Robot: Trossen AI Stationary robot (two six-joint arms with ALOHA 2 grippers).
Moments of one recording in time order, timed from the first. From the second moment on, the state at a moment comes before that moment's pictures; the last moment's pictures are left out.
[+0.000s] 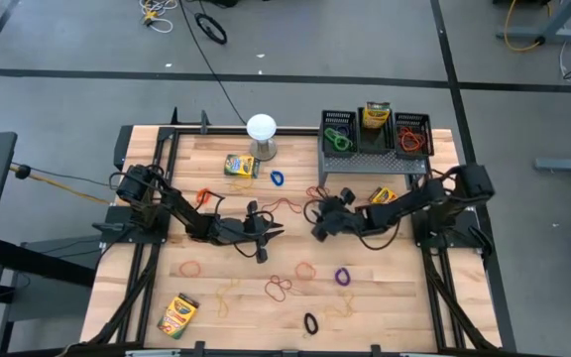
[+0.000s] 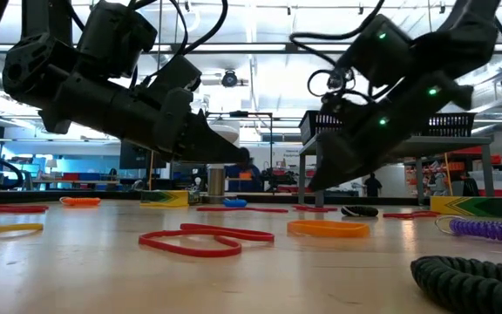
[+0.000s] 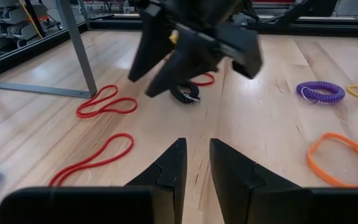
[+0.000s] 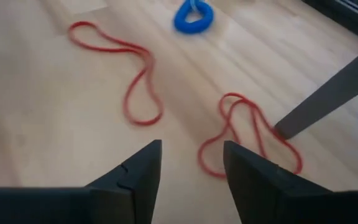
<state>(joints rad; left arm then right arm) -0.24 1.88 0.51 1.10 -0.49 -0.08 0.12 1.70 0.65 0.21 0.63 0.46</state>
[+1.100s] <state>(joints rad) -0.24 1.88 0.51 1.11 -0.49 -0.08 -0.02 1.79 0.65 0.22 0.57 0.46</state>
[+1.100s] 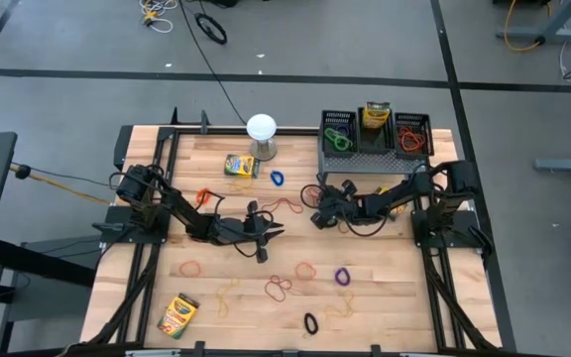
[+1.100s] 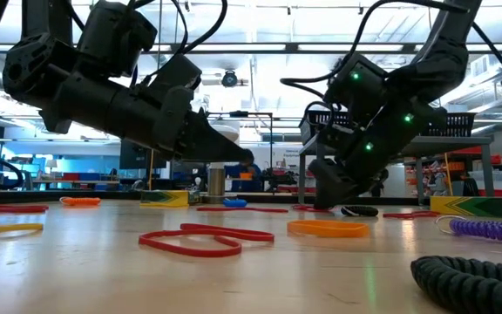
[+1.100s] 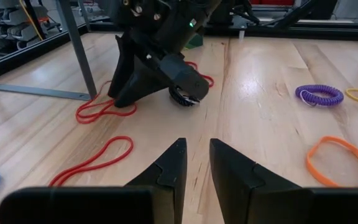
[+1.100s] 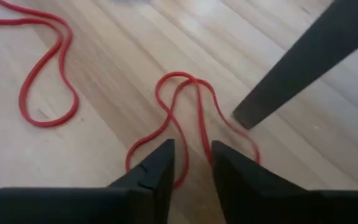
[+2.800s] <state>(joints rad) -0.24 1.88 0.51 1.13 -0.49 -0.08 -0.01 1.55 0.65 -0.12 0.48 0.48</state>
